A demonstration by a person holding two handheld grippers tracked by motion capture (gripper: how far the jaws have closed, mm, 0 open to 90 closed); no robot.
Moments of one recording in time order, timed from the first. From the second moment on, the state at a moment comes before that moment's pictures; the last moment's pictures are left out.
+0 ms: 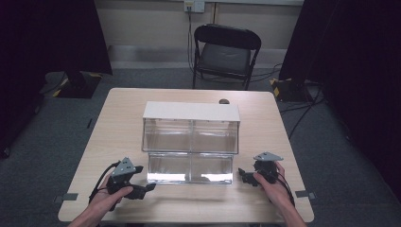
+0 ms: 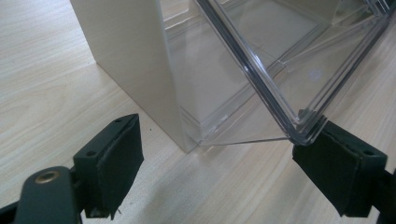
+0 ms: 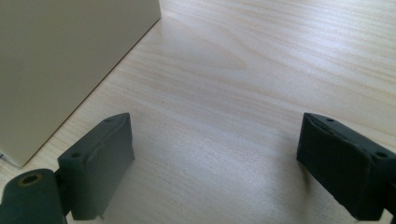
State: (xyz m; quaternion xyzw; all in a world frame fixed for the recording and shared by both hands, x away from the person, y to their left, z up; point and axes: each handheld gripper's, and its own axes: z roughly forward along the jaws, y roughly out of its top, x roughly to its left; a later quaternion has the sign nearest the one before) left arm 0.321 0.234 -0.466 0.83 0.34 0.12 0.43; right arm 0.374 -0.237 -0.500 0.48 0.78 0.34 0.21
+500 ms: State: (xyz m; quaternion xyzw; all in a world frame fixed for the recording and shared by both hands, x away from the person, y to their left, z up) left arm 0.319 0.232 -0.463 0.82 0.33 0.11 0.45; right arm 0.374 -0.237 -0.500 0.48 0.78 0.34 0.21
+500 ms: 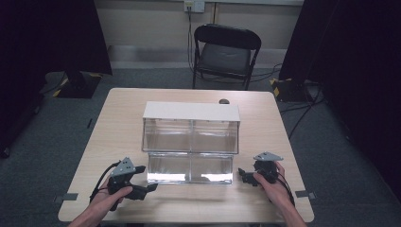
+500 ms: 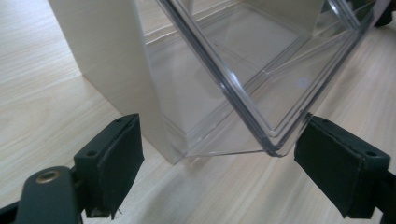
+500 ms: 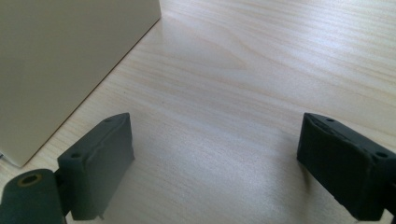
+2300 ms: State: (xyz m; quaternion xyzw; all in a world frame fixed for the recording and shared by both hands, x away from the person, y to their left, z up) left arm 0.318 0.235 -0.461 0.81 0.32 0.08 0.49; right arm 0.374 -0.237 -0.500 0.48 0.78 0.34 0.21
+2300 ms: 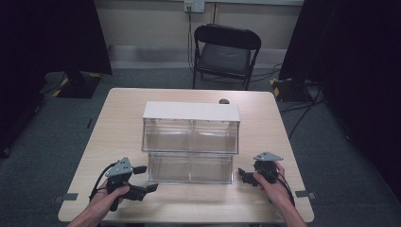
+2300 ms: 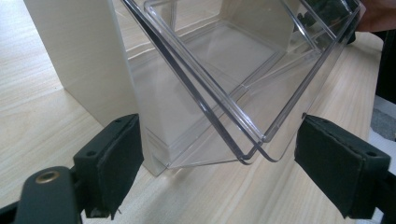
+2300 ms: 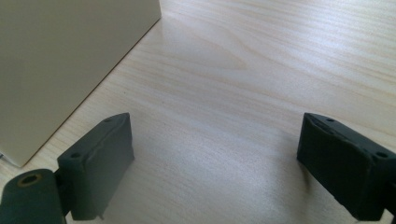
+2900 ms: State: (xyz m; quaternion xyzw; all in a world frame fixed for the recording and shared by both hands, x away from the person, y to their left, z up) left arm 0.317 0.235 -0.457 0.80 0.31 0.08 0.50; right arm 0.374 -0.237 -0.500 0.48 0.78 0.34 0.21
